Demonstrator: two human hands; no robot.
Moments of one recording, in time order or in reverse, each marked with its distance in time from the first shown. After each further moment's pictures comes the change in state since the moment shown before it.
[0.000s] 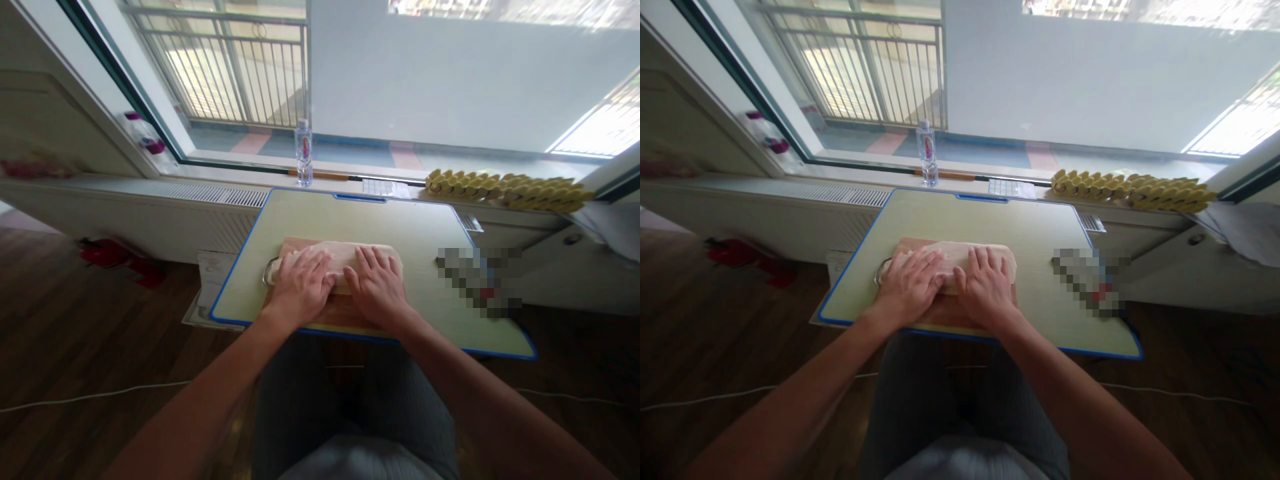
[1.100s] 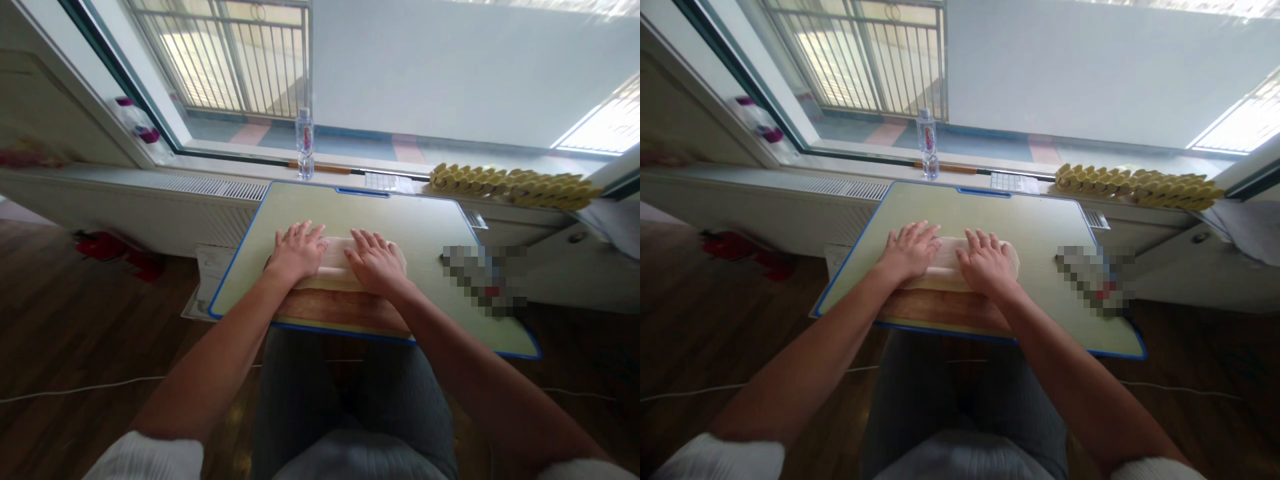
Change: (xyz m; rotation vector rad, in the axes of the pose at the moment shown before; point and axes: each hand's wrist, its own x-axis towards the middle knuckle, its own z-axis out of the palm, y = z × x) left_hand 0.062 -0.034 0.004 -0.008 -0.118 -0.195; right_hand 0.046 0.007 -0.003 0.052 -0.136 0.064
